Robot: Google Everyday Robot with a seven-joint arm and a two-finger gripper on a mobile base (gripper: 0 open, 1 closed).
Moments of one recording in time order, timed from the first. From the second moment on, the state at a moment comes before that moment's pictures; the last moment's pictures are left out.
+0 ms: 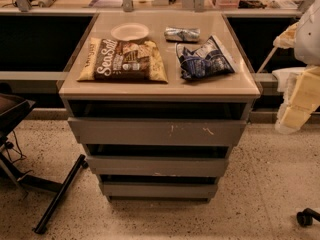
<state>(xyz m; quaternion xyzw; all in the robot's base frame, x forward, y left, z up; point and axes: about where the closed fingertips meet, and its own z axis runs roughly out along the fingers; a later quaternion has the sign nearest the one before) 0.438 -0.217 0.976 -0.60 0.78 -0.03 0.16</state>
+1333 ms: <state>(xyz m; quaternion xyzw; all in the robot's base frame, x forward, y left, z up) 0.368 -0.130 0.874 -0.62 0.74 0.07 0.27</state>
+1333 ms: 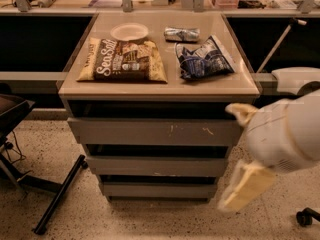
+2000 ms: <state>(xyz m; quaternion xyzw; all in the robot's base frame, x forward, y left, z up) 0.350 -0.059 0.747 -0.60 0.74 0.16 0.26</state>
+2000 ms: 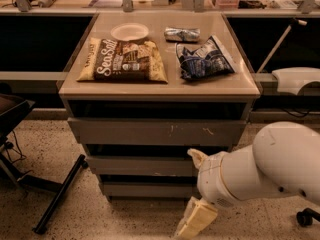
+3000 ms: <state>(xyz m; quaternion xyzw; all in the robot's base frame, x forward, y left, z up) 0.328 -0.026 0.640 -0.57 0.76 0.19 0.24</state>
